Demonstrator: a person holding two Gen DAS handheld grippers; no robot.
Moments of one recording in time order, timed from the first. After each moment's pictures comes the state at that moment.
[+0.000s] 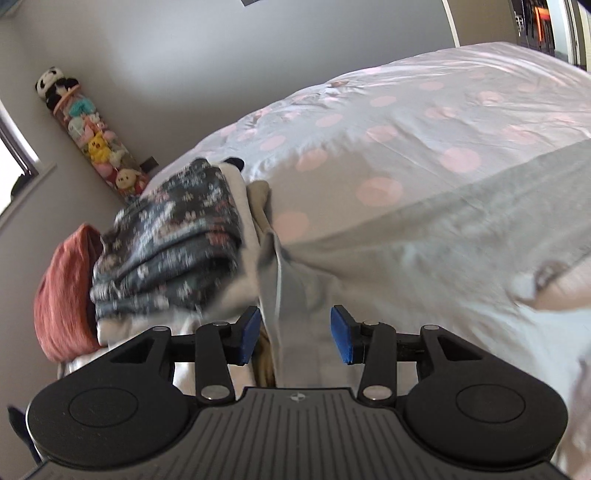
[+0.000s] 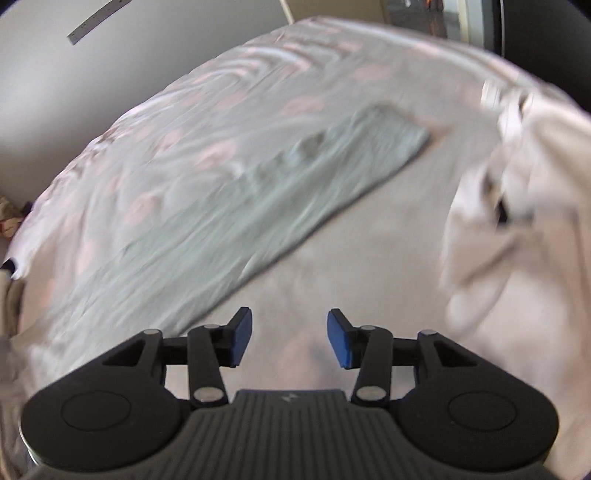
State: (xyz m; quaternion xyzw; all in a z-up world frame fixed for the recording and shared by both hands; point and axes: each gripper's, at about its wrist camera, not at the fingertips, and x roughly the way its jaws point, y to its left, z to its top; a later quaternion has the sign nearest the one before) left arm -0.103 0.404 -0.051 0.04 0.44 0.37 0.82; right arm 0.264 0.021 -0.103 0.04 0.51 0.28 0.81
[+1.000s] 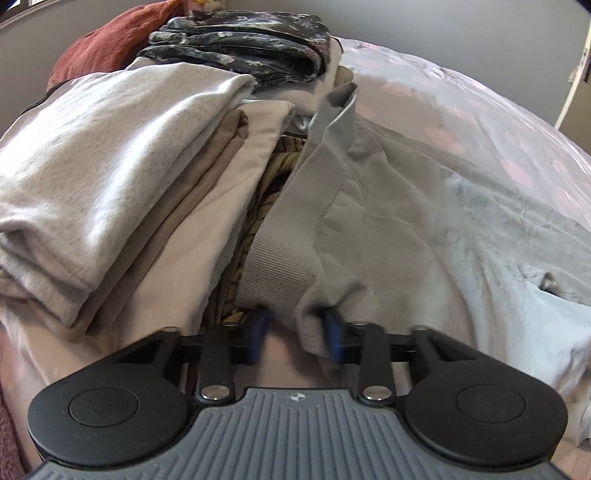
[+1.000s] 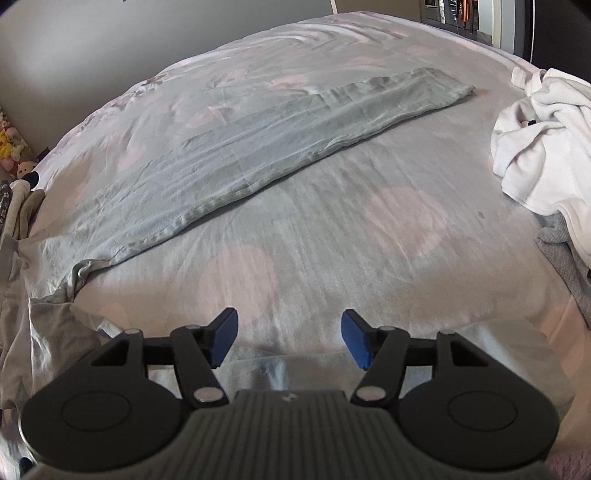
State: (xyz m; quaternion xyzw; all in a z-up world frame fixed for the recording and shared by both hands) left arm -0.187 0.404 -0.136 -0.25 0.38 0.45 0.77; right arm 0.140 0.045 -0.133 -0.03 0.48 0.30 0.83
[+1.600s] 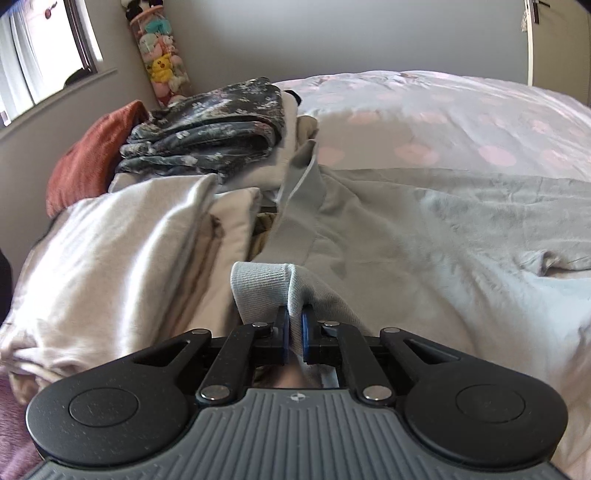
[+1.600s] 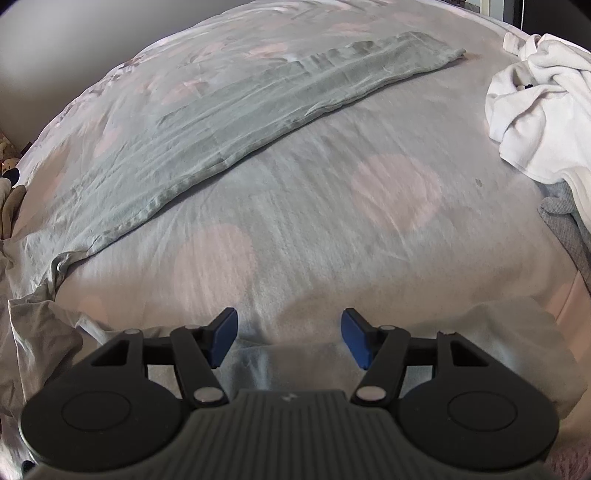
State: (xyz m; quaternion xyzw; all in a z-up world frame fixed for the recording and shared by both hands) left arm -0.156 0.382 -0.100 -0.08 0.40 0.48 0.78; right arm 0.151 0.045 -0.148 -0.03 0.52 0.28 0.81
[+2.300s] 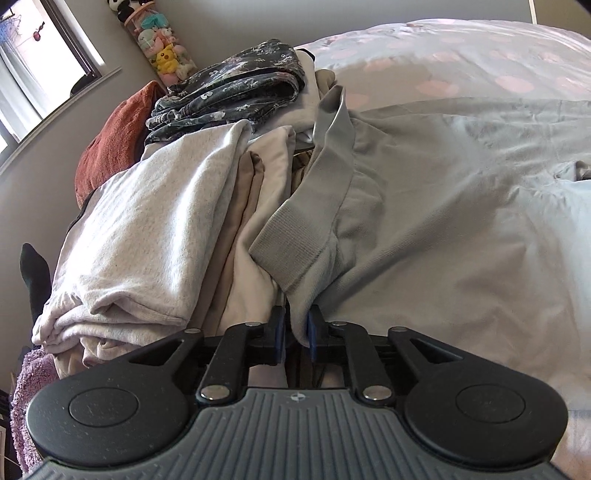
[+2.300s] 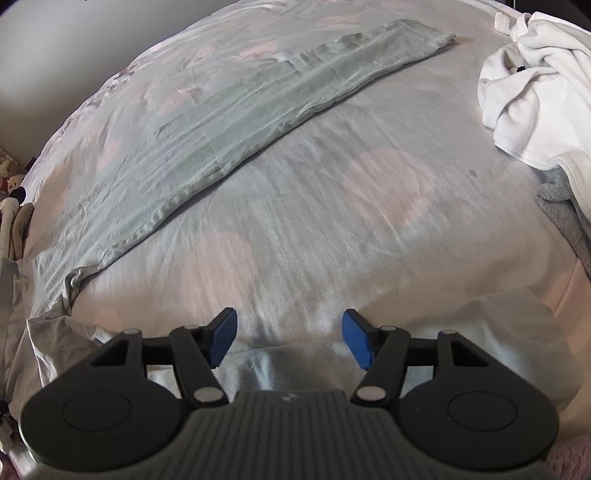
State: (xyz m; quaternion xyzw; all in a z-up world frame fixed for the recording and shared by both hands) left arm -0.185 0.372 -0.121 -0.04 0.47 0.48 0.74; right arm 0.165 0.034 -0.137 0.02 0.54 0.28 0.79
